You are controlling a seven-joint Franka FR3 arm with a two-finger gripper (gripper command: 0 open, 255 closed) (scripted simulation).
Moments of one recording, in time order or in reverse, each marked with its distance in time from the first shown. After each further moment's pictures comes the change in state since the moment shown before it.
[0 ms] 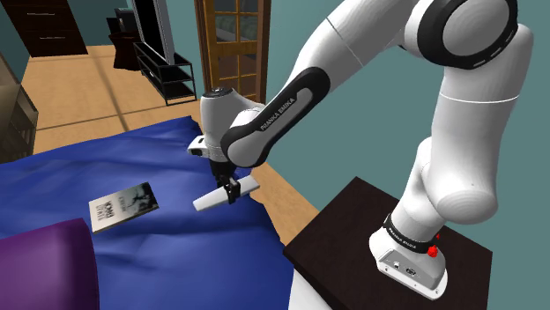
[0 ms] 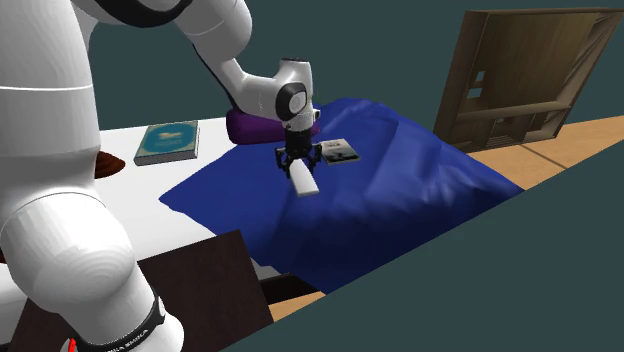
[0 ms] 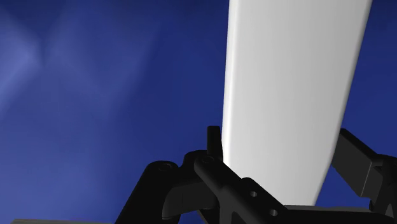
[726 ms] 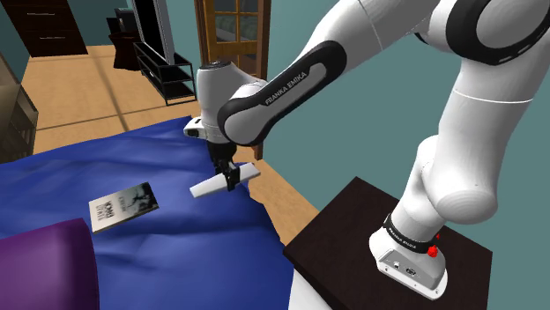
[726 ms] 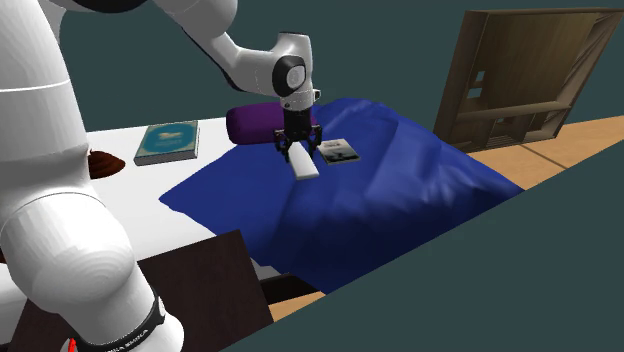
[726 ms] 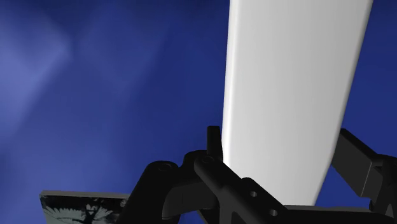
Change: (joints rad) arm -0.005 -0.104 0.009 0.032 0.027 -0.135 -0.018
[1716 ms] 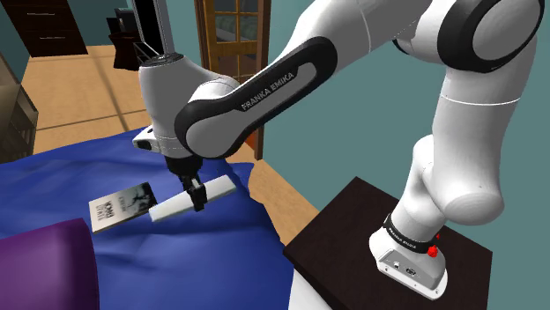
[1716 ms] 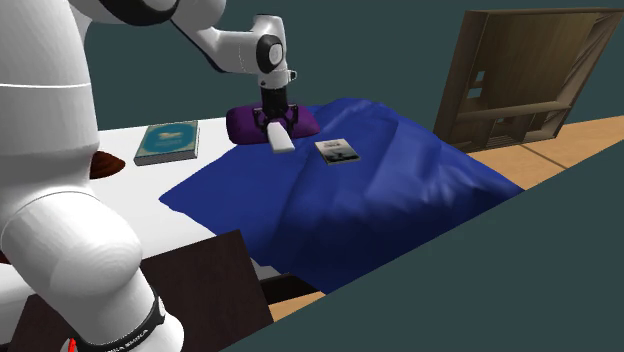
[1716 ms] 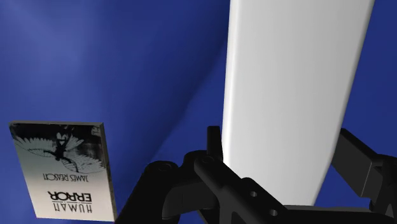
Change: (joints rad) arm 0.123 0.105 0.073 0.226 -0.036 -0.128 0.205
